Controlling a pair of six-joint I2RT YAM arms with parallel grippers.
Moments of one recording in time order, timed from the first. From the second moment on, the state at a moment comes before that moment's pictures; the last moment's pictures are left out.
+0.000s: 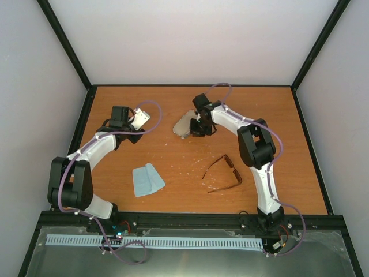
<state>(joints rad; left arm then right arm) -0.15 1.48 0.93 -0.28 0.11 0.58 0.51 2.23 1.74 -0.81 -0.26 0.56</state>
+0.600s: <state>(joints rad) -0.15 1.44 0.92 -0.29 0.13 0.58 0.58 2.23 1.78 -0.87 -0.44 0.54</state>
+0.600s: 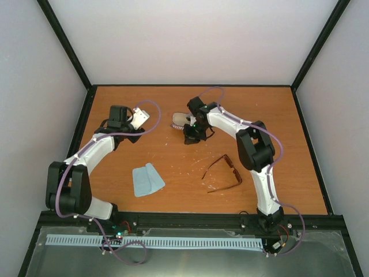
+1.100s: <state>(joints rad) -0.15 1.43 0.92 -0.30 0.15 0.57 0.50 2.15 1.89 -0.83 -0.35 0.56</state>
